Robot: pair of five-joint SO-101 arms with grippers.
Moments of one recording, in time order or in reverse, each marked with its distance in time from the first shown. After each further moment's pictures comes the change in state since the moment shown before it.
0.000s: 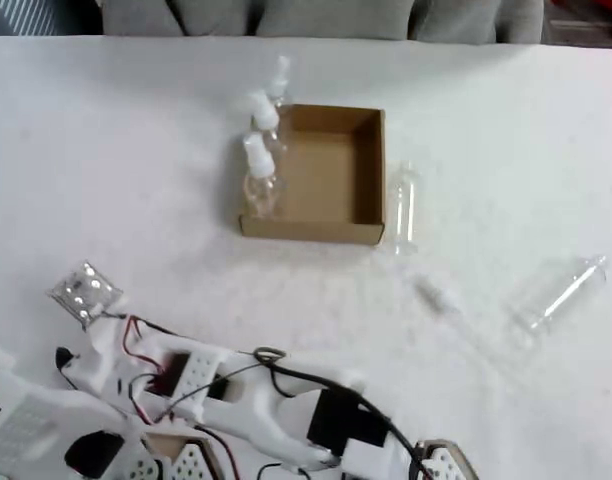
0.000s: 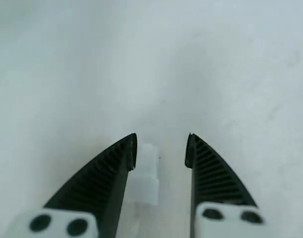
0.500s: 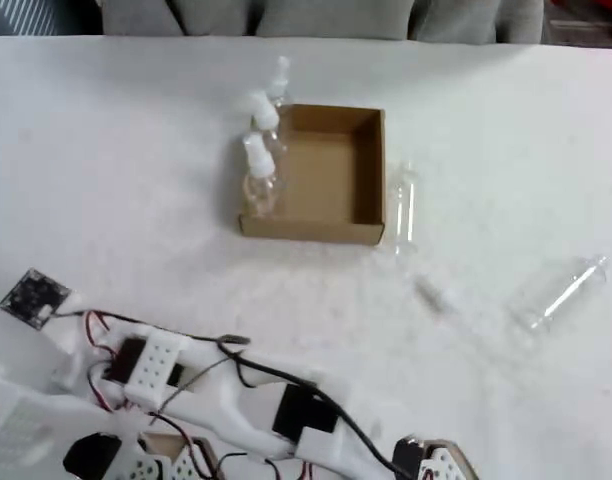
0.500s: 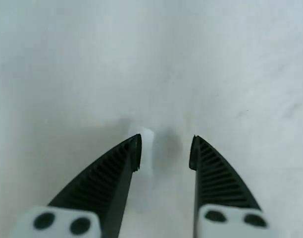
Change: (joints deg) left arm -5.3 0.0 0.9 -4.1 -0.1; right arm -0.6 12.7 -26.3 30.9 10.1
